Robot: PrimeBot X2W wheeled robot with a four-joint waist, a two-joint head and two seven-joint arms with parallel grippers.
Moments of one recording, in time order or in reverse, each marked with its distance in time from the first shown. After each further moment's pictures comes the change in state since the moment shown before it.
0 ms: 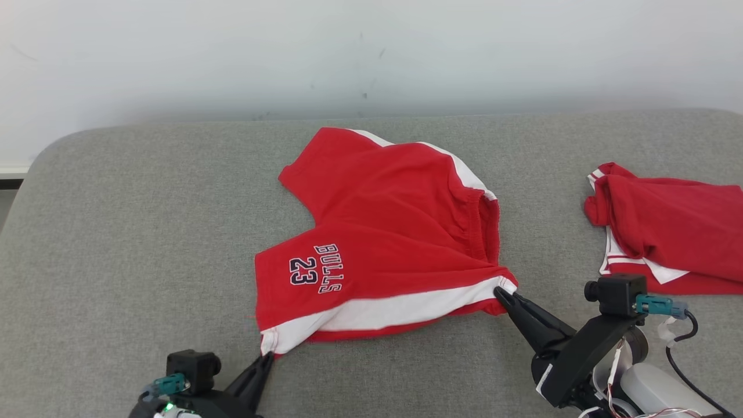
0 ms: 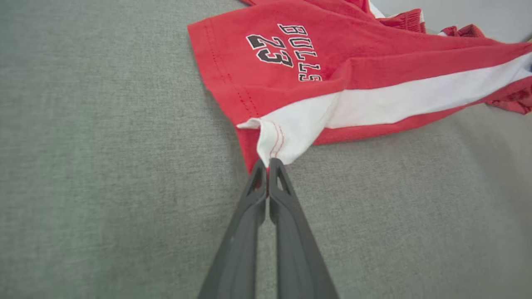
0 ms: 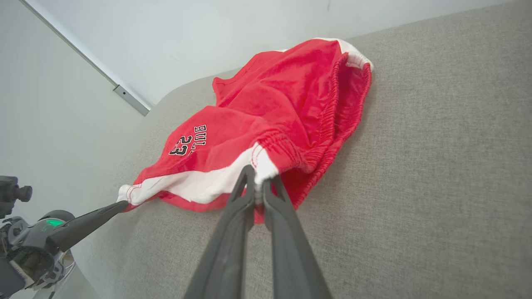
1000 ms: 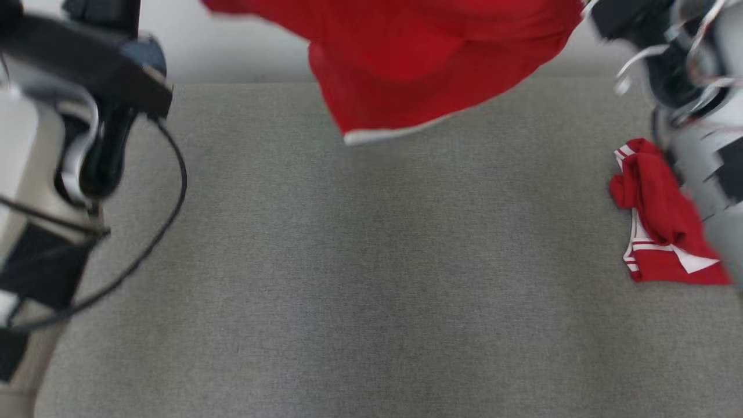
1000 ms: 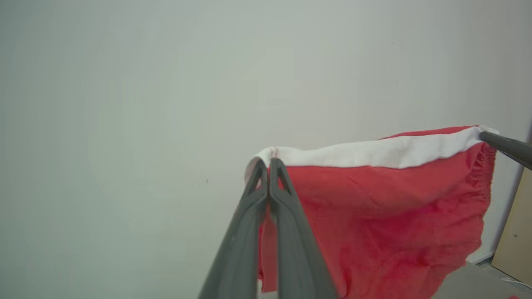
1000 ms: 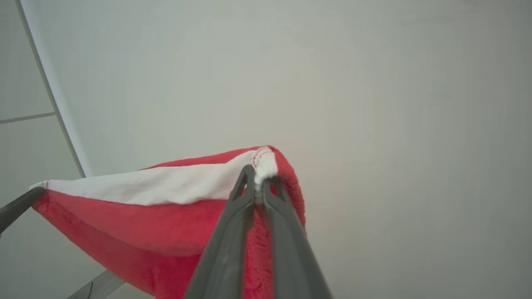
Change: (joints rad) left arm -0.786 0.027 0.242 0.011 0.056 -0.072 -0.020; right arm -0.867 0.117 -0.183 0.230 -0.161 -0.034 0.089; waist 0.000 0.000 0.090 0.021
